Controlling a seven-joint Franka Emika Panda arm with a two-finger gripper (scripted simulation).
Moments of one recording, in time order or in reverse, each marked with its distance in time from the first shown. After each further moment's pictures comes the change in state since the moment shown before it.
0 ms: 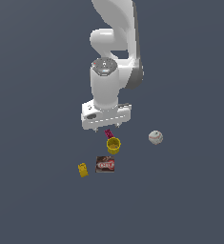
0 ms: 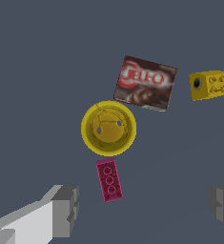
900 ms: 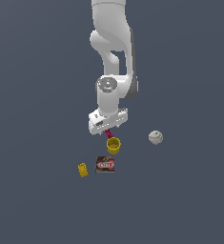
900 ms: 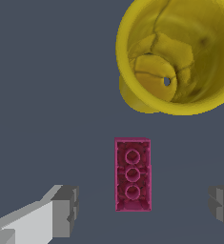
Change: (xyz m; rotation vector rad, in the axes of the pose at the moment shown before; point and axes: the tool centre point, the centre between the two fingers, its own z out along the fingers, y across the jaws) arm -0.048 -0.022 0.090 0.012 -0.005 -0.216
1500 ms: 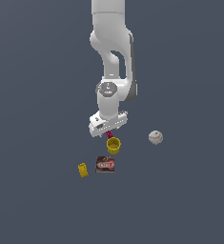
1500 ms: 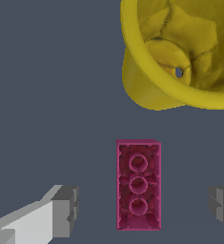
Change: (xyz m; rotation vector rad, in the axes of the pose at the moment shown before) arm -0.001 -0.001 0.020 0.000 0.001 -0.003
